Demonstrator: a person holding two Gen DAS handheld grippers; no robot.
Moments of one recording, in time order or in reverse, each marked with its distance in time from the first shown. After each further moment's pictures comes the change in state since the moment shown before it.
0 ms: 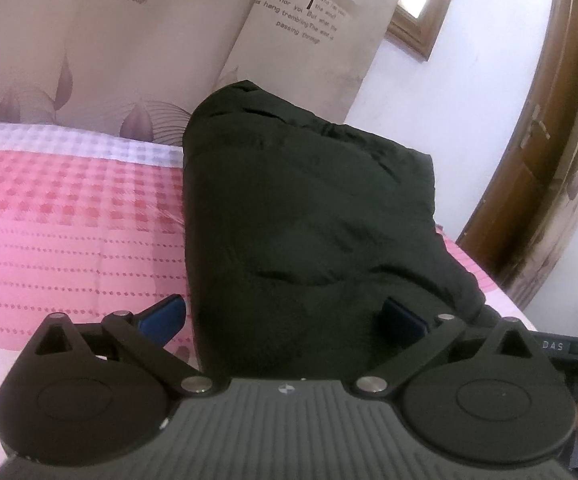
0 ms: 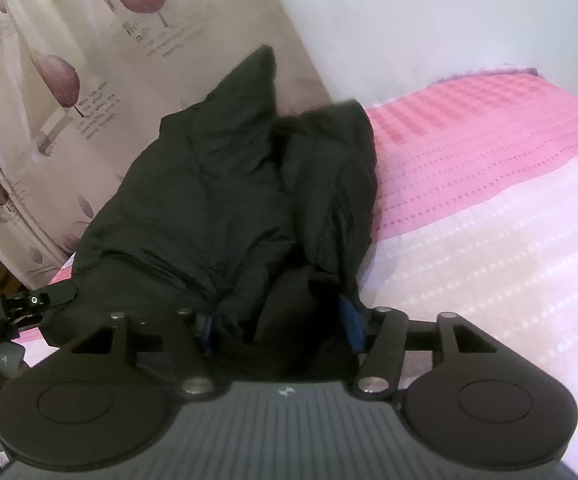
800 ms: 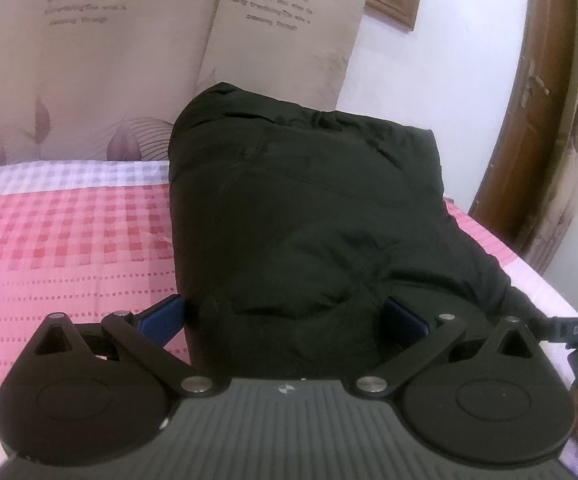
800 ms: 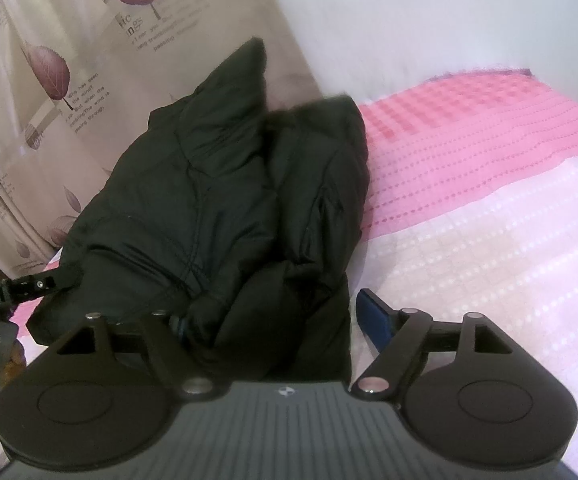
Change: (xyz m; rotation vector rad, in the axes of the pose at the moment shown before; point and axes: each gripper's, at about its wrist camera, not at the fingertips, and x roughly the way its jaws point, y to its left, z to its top) left arm 0.019 -0.012 0.014 0.143 0.035 0.036; right arm 0.002 0.002 0.001 -0.002 0.015 -0.034
